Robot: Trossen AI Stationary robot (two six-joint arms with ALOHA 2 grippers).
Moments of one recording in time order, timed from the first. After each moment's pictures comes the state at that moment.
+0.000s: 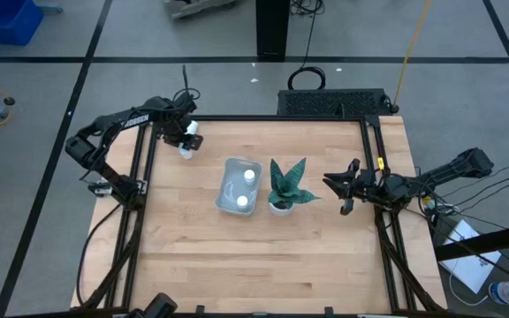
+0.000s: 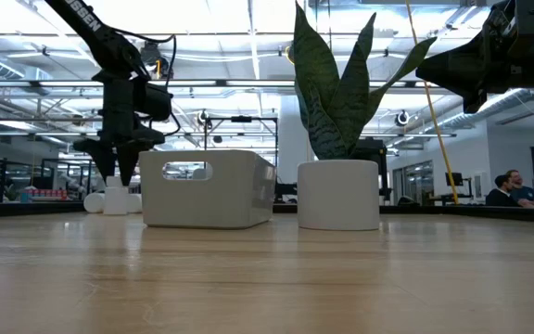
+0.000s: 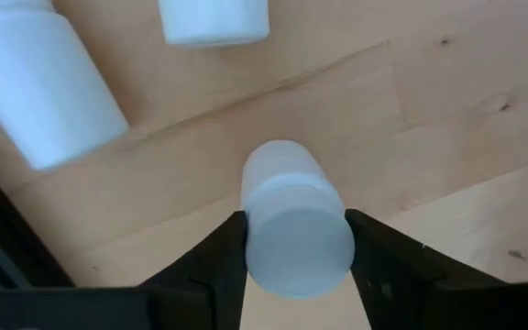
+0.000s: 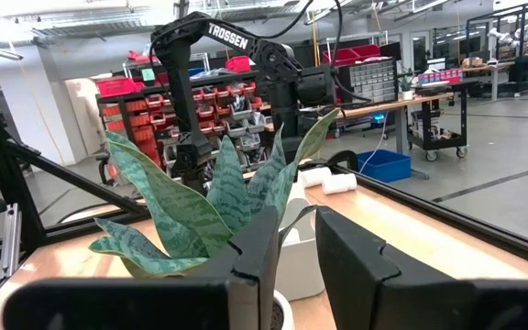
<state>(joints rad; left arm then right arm) 0.93 1.57 1.02 -0.98 0.11 -0.30 0.33 0.42 0.02 0.53 0.63 0.11</state>
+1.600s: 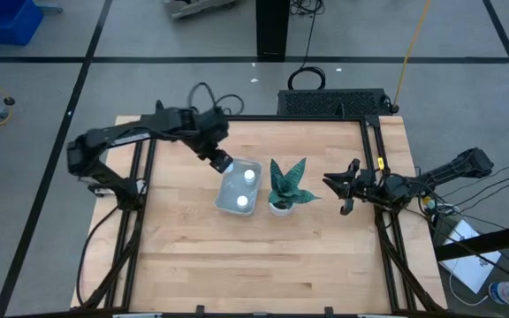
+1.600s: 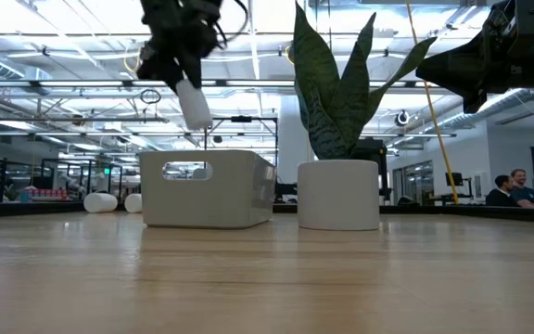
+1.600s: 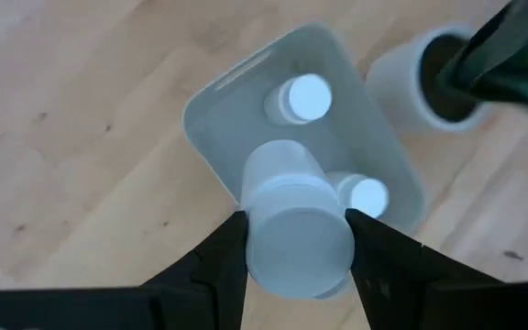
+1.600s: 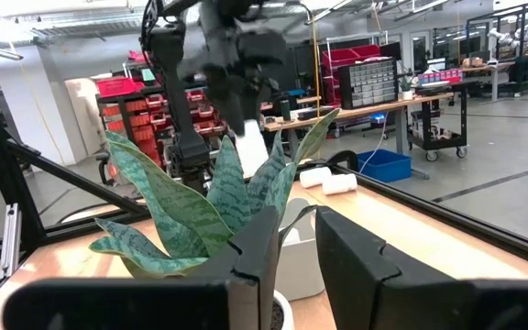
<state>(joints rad) 0.33 1.52 1.45 -1.11 0.16 -0.48 0.33 0.42 0.02 0.53 0.63 0.11</state>
